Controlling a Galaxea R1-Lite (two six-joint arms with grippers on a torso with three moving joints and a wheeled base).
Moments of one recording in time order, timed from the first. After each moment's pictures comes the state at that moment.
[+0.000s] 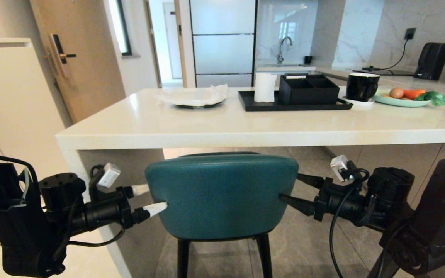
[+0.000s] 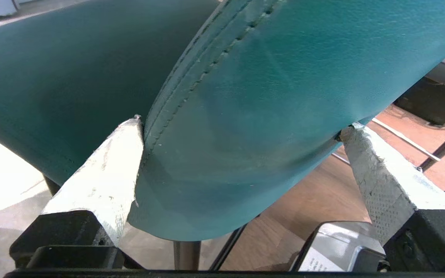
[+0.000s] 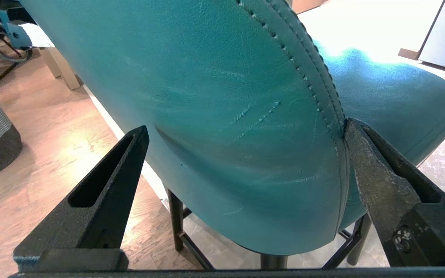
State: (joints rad) left arm -0.06 2.14 -0.43 -1.53 -1.00 -0.05; right arm 0.27 2.15 -0.46 -1.53 0.81 0.02
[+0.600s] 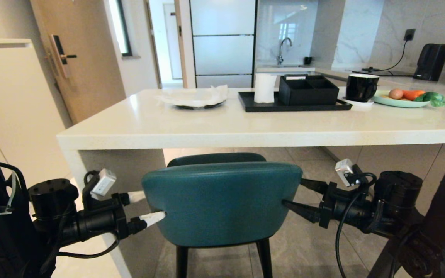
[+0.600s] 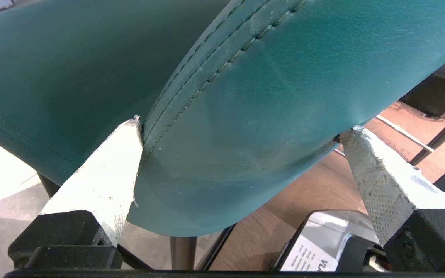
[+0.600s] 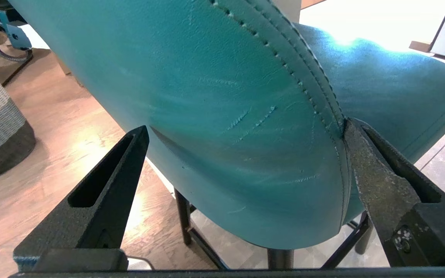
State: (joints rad) left arm -0.07 2.08 -0.32 -1.52 -1.00 -0.02; right arm 0.27 2.11 -0.39 -1.53 0.82 0.02
